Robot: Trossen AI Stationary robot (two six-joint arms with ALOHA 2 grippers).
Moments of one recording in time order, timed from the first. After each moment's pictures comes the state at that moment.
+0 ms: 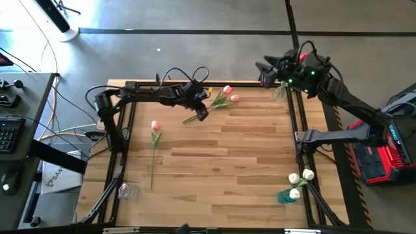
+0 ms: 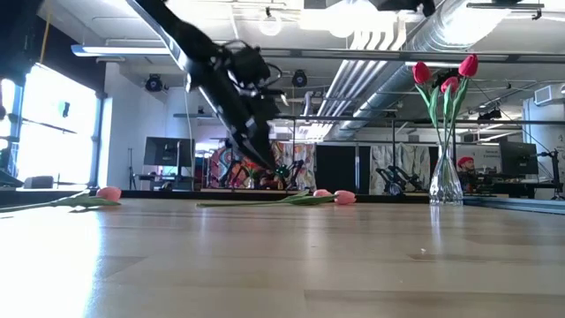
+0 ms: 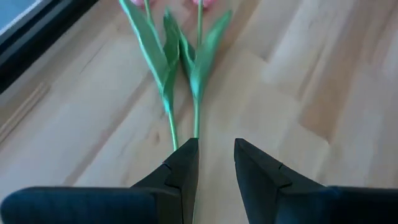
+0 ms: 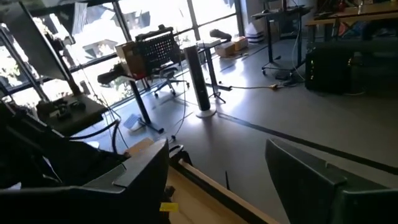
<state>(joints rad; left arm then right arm) 0.45 1.82 1.16 -0.23 0.04 -0.13 -0.46 1.02 1.27 -0.37 0.22 0.24</state>
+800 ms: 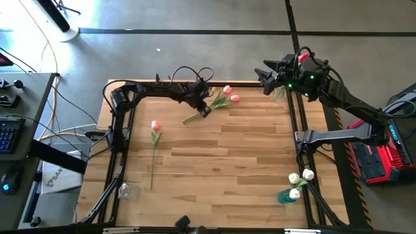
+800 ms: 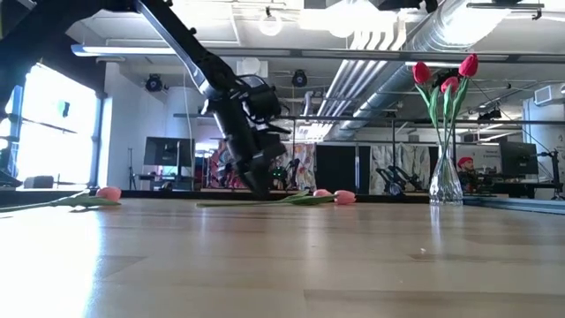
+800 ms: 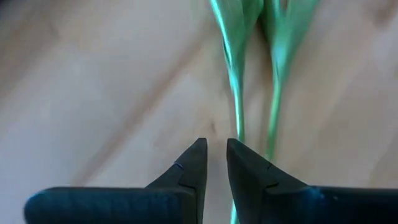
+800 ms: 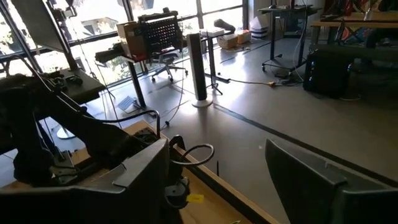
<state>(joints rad) 0.52 2.04 1.31 -0.37 0.03 -0.16 -0.41 1.01 1.27 -0.43 0.26 0.16</state>
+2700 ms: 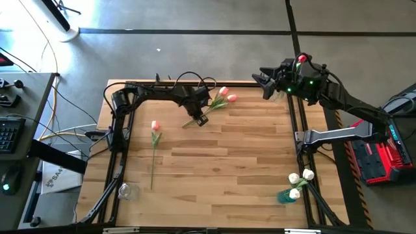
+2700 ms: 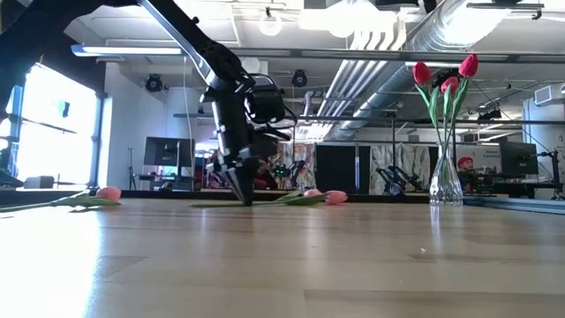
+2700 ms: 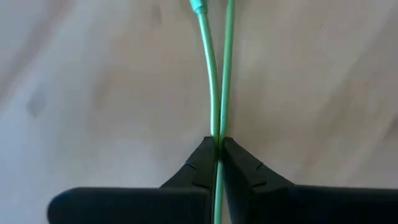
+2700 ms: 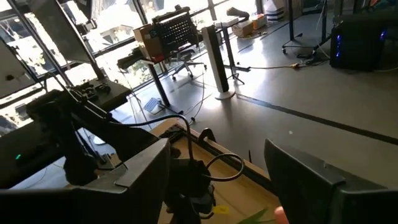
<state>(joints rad) 0.43 2.04 1.34 -0.68 0.05 -0.19 -0.31 1.01 1.27 -0.45 0.28 0.34</state>
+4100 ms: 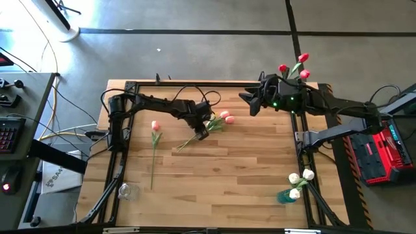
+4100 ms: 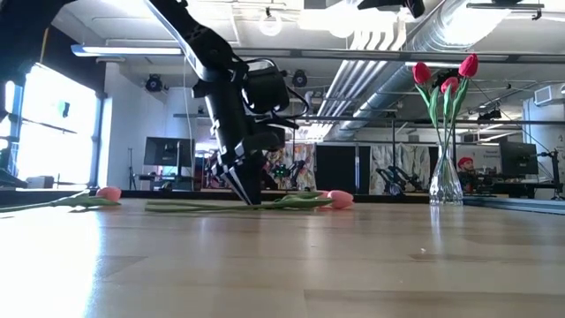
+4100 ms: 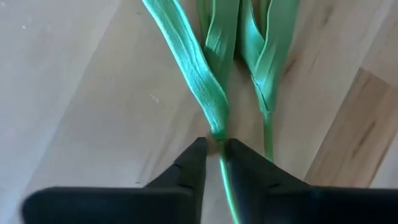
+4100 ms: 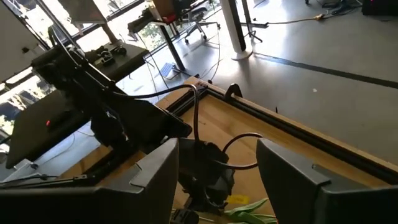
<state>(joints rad) 0.27 2.00 1.21 -0.50 0.06 -0.21 -0.09 1.12 1.28 -0.50 0.38 0.53</state>
